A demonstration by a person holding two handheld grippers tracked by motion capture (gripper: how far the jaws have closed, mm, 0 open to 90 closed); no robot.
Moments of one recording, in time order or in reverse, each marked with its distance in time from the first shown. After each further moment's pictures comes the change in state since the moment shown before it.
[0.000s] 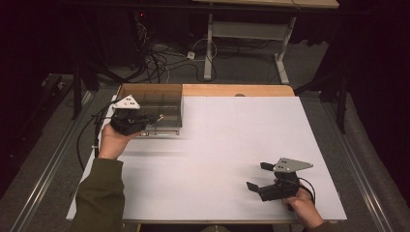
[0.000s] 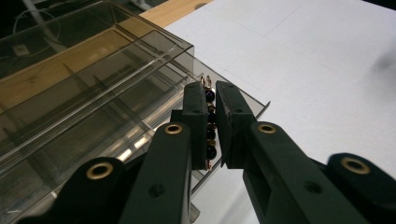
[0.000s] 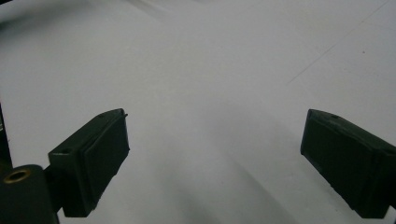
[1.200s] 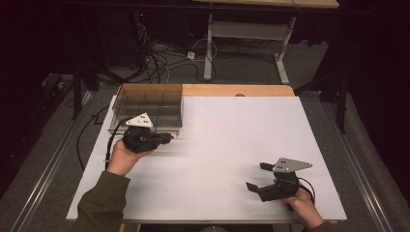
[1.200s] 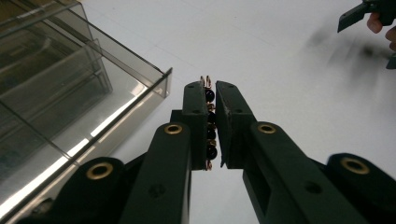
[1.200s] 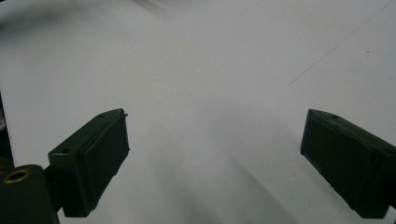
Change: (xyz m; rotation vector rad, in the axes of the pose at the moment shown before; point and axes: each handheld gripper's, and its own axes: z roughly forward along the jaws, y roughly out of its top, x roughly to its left) left arm -0.044 -0.016 0.017 0.049 -0.168 0.013; right arm 0.001 0.000 0.001 0.008 0.007 -0.010
